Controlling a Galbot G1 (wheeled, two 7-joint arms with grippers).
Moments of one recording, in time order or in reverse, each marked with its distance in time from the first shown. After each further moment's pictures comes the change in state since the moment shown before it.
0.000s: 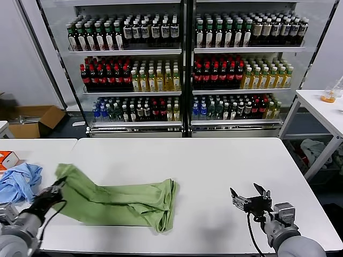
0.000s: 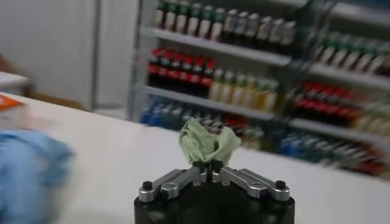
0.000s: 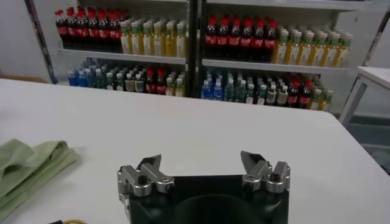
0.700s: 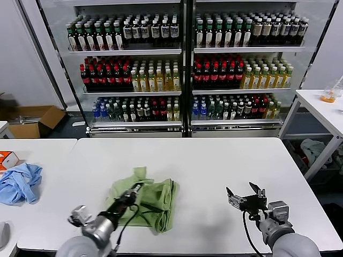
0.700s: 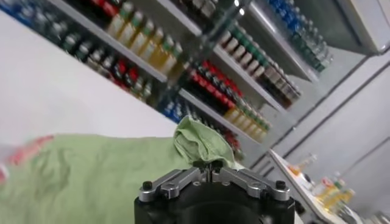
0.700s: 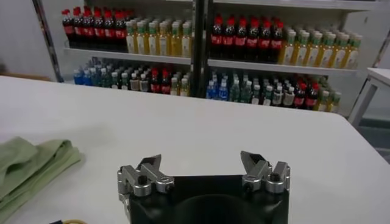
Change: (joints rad) left arm -0.196 -0.220 0.479 0.026 -0.056 0.005 0.003; right arm 0.046 0.007 -0.047 -0.041 -0.015 0.006 -0.007
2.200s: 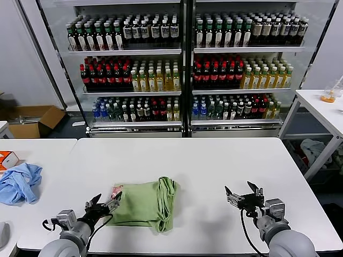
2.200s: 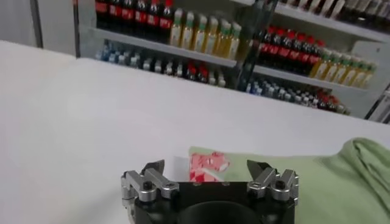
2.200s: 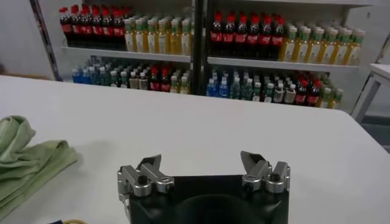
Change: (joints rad) left arm 0.071 0.091 -0.152 0.112 0.327 0.053 -0.004; right arm 0.028 0.008 -0.018 -0.032 -0.003 0.006 -0.006
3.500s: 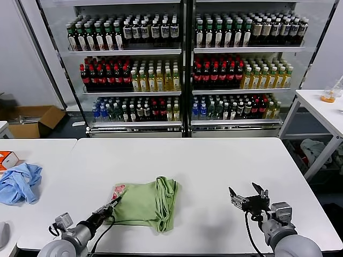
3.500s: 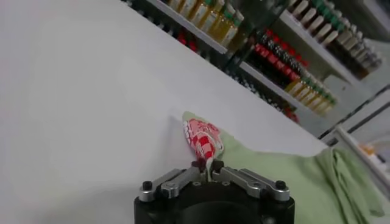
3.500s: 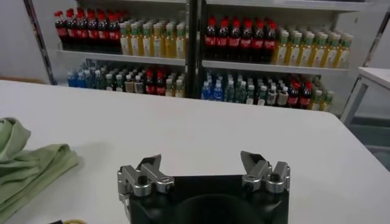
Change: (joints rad) left arm -0.018 -0.047 -0.073 0.115 -0.344 0.057 0.136; right arm -0.061 0.002 0.054 0.049 0.002 -0.002 0.010
